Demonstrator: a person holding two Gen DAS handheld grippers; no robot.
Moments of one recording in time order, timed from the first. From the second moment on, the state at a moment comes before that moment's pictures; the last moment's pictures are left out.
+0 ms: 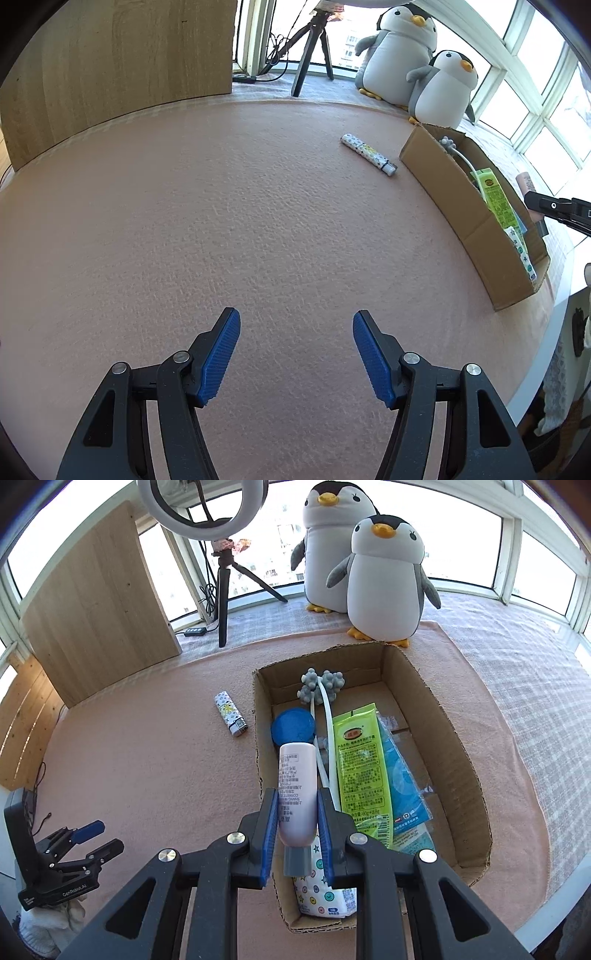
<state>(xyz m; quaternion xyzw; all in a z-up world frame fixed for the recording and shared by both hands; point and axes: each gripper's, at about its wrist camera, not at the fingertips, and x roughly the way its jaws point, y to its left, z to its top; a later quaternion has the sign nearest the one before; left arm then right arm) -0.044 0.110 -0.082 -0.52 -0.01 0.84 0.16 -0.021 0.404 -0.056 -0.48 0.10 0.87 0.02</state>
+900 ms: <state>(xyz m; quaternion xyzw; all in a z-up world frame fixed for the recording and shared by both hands) -0.042 0.096 -0.084 -0.52 -0.02 0.84 0.15 -0.034 0.385 -0.056 -0.48 0.11 0.87 0.02</state>
